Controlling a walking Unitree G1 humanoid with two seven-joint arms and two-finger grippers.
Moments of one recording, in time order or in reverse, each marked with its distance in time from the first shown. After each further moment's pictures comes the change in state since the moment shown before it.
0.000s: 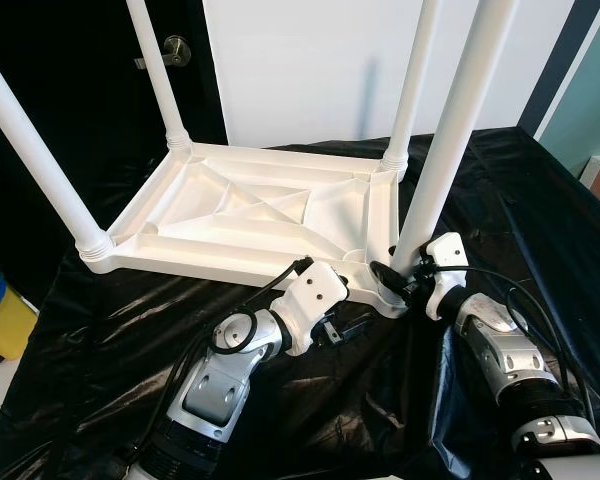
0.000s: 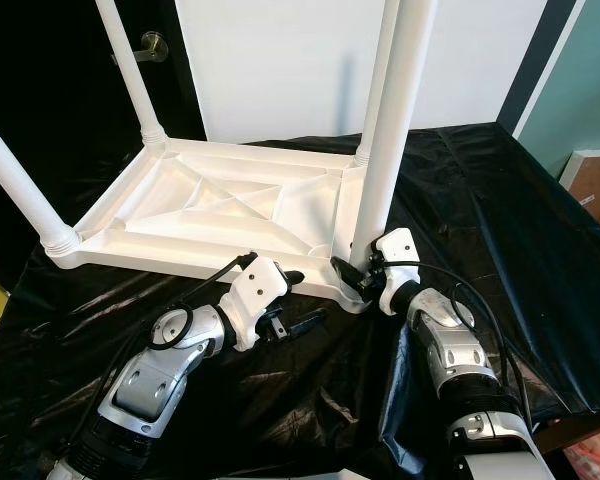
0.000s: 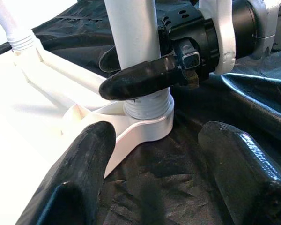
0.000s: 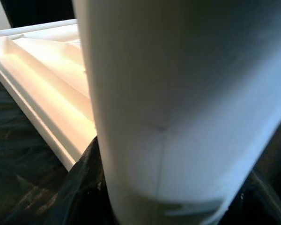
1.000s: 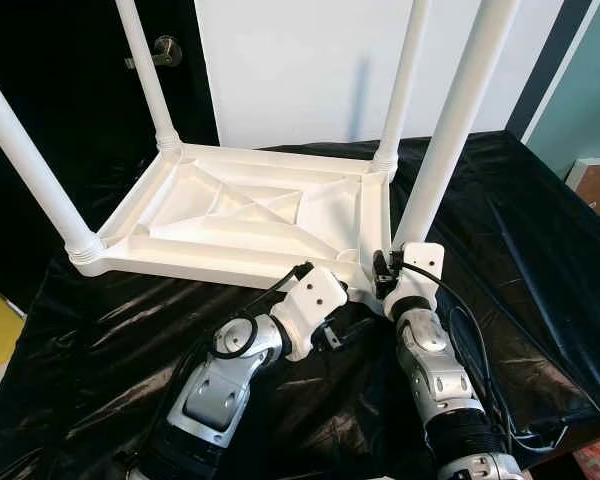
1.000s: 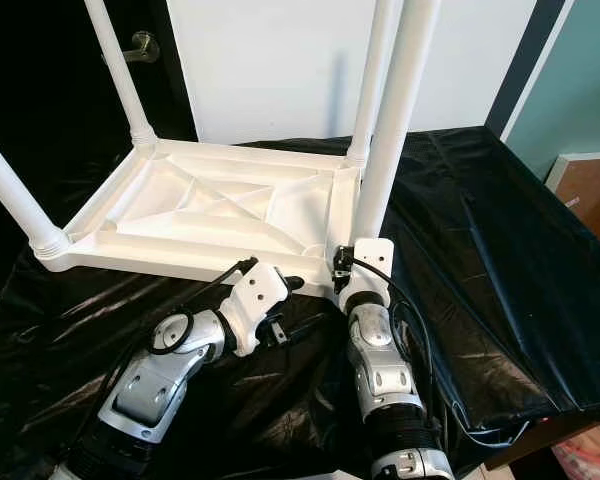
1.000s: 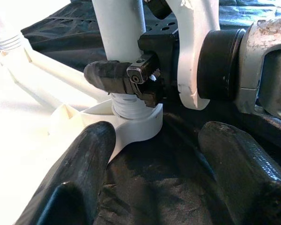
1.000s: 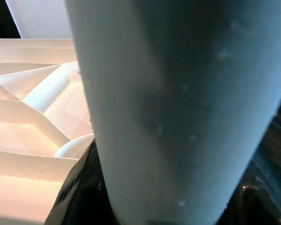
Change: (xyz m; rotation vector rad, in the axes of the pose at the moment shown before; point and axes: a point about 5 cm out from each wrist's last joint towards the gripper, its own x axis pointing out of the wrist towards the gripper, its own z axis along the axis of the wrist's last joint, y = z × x) left arm -0.001 -0.003 -0.005 -0.014 0.013 -0.004; right arm 0.019 0.055 0.001 0.198 -0.002 -0.606
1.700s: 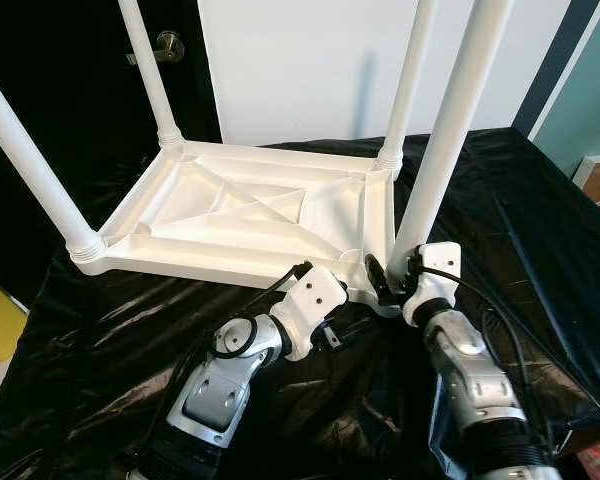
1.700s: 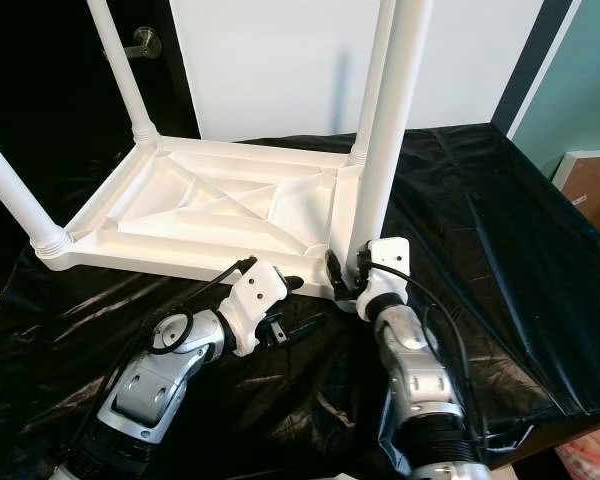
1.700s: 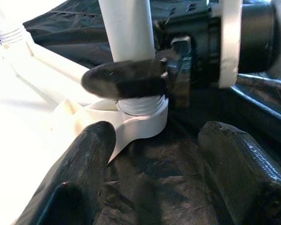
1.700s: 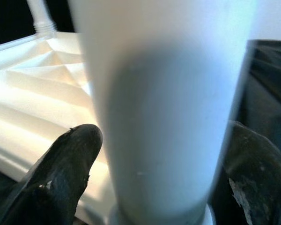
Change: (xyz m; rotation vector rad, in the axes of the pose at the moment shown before) left arm 0.000 0.000 0.001 -0.009 -0.001 0.004; right arm -0.009 -0.036 0.014 -0.066 -0.037 0.357
